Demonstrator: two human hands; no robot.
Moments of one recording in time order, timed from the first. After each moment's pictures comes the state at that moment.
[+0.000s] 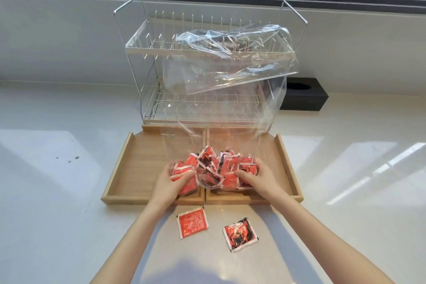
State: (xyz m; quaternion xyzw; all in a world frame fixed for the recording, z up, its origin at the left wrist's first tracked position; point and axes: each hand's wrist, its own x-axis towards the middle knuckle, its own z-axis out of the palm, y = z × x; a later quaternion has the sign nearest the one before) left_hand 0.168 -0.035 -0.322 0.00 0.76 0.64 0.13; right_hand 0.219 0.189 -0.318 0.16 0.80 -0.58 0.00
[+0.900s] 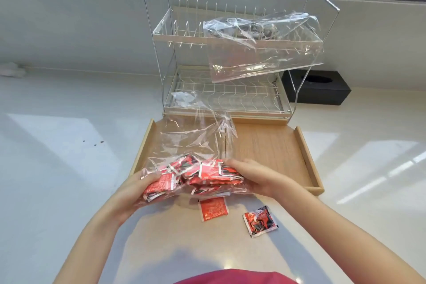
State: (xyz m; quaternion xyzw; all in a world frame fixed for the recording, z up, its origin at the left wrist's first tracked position) left_hand 0.183 -0.144 -0.301 -0.11 0.67 0.68 0.28; right_hand 0.212 0.110 -0.269 0.22 0.64 -0.66 0.31
